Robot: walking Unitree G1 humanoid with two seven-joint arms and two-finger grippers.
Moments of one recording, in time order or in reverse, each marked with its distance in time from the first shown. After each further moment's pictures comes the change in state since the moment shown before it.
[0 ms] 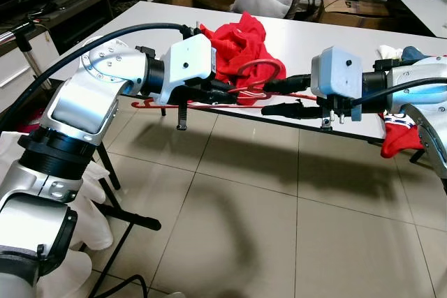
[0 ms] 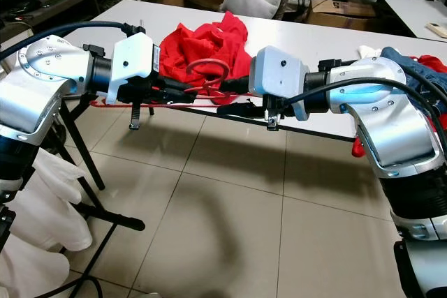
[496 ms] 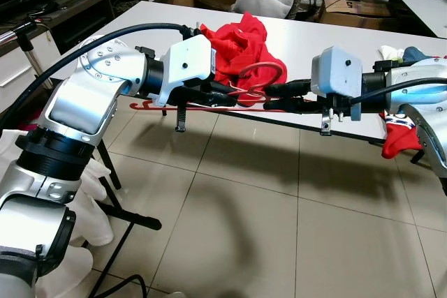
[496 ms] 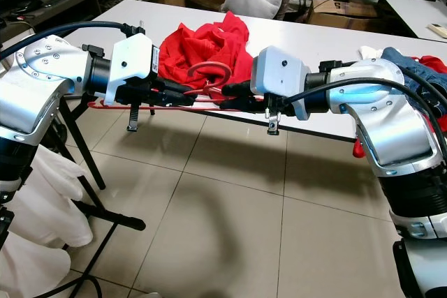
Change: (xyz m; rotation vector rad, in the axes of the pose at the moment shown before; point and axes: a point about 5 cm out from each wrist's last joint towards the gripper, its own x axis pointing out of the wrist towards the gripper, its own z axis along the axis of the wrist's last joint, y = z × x) left arm 0.000 -0.002 0.002 0.000 0.002 -0.015; right arm -0.001 -0.001 -0.005 0.038 0.003 -0.003
